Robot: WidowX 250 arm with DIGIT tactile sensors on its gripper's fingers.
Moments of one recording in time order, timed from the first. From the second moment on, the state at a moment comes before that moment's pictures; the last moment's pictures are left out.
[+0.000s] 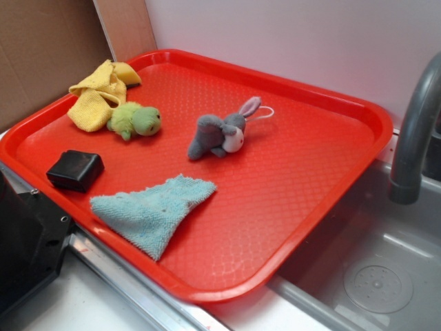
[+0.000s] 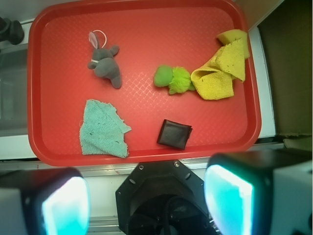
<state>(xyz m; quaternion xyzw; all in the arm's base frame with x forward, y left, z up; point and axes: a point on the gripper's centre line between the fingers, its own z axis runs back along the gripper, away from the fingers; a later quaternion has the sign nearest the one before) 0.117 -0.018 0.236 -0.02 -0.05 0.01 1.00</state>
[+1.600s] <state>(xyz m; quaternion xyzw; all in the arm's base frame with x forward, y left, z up) 0.140 -0.085 0.092 0.04 0.05 -0.36 0.93</state>
